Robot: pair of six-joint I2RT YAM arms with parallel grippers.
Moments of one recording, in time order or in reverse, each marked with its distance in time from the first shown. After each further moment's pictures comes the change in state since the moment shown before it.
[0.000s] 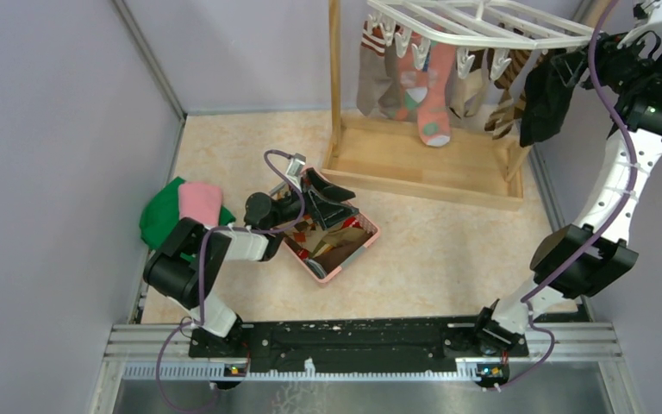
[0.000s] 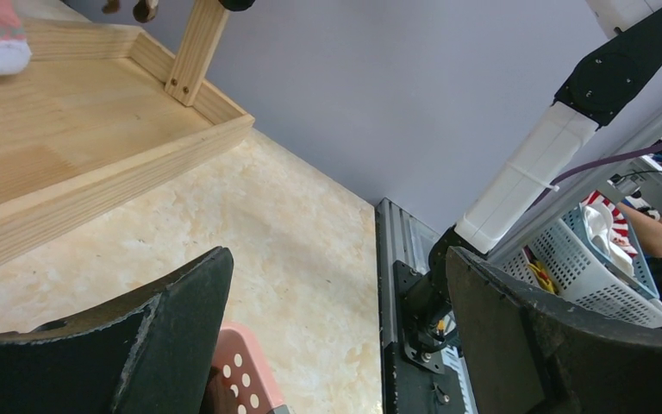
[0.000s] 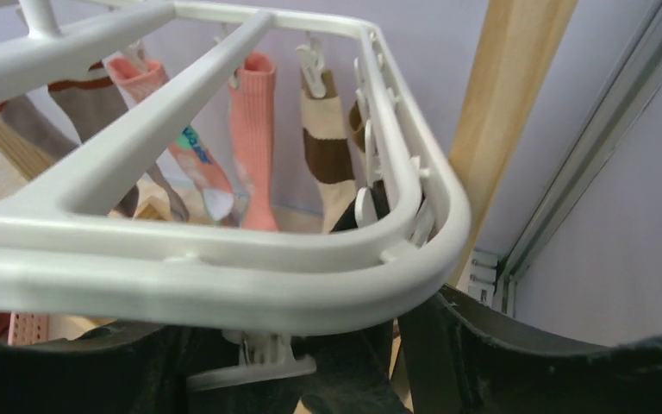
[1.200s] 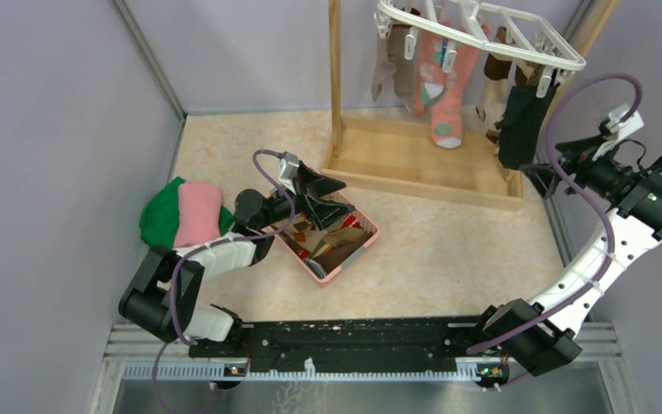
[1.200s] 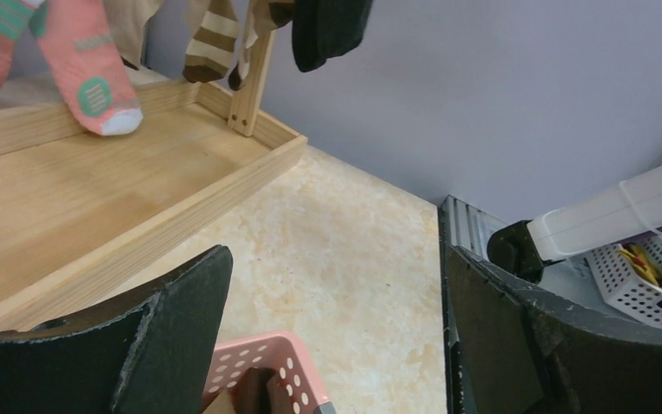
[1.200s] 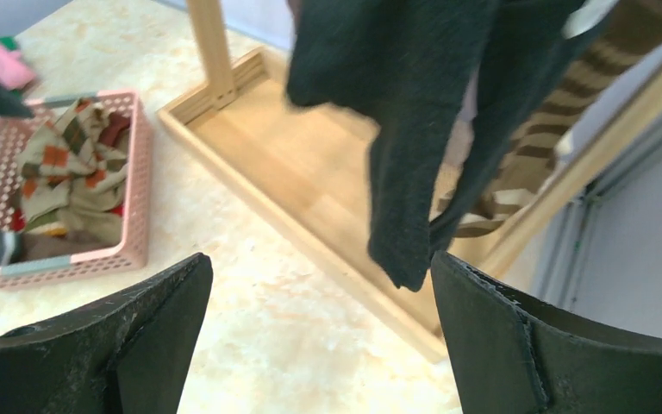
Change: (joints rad) left arm 0.009 -0.216 -0.006 -0.235 -0.031 0.262; right arm -0.283 -0.533 -0.496 -0.575 -0.400 -0.629
